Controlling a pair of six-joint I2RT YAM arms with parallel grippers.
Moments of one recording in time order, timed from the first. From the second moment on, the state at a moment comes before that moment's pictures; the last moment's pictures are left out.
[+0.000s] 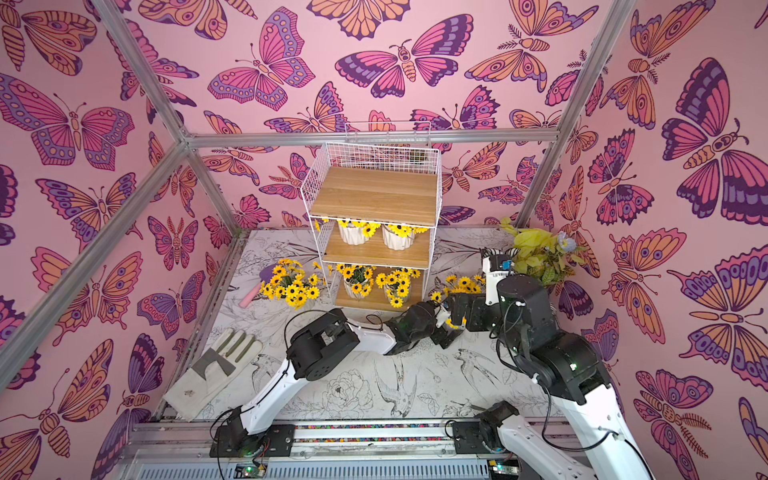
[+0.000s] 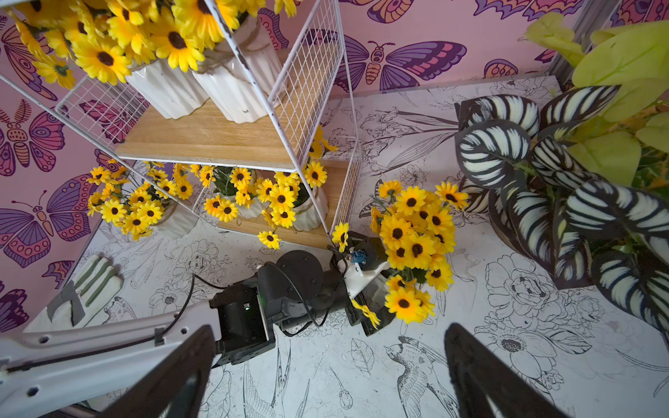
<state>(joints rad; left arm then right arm) -1.04 2.42 1.48 0.51 0.05 0.00 0.45 0.79 1.26 -1.04 0.11 0.39</state>
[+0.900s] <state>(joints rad) -1.19 1.80 0.73 0.94 -0.31 0.00 0.45 0.84 1.21 -0.95 0.10 0.33</state>
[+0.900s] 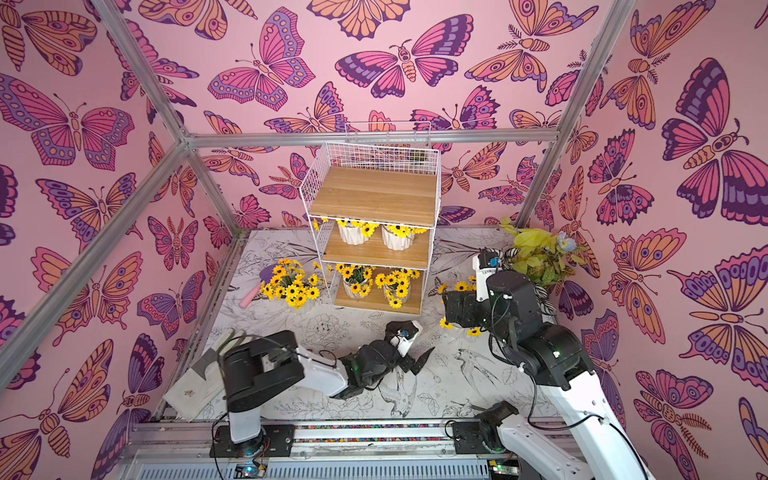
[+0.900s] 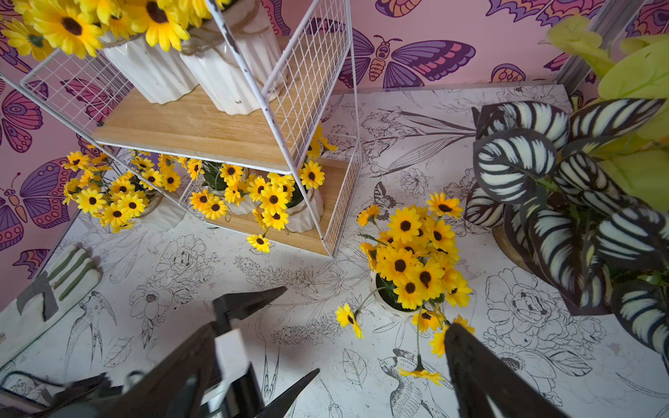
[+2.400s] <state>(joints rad) -0.73 1.45 0.90 0.55 -0.39 0.01 0.79 1.13 1.29 -0.69 0.17 0.17</state>
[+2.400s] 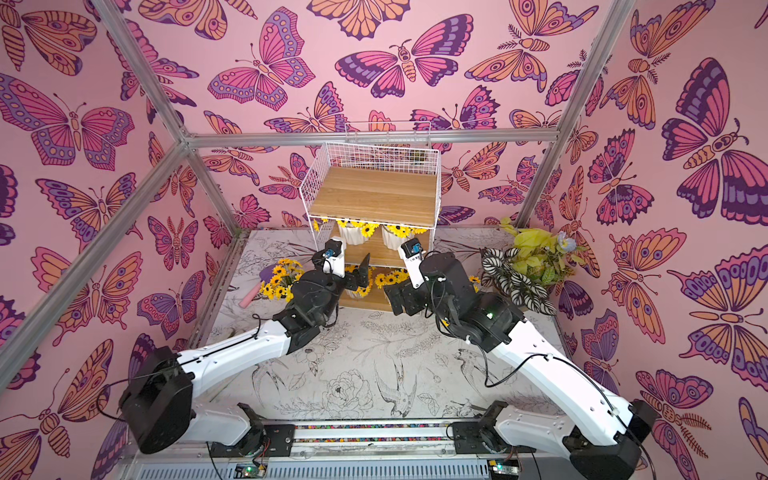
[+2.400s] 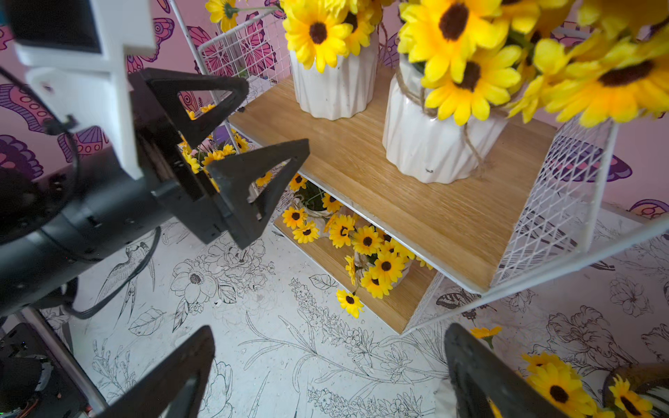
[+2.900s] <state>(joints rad) -0.64 1.64 1.07 0.58 -0.32 -0.03 0.80 1.13 1.31 -0.69 0.19 0.18</state>
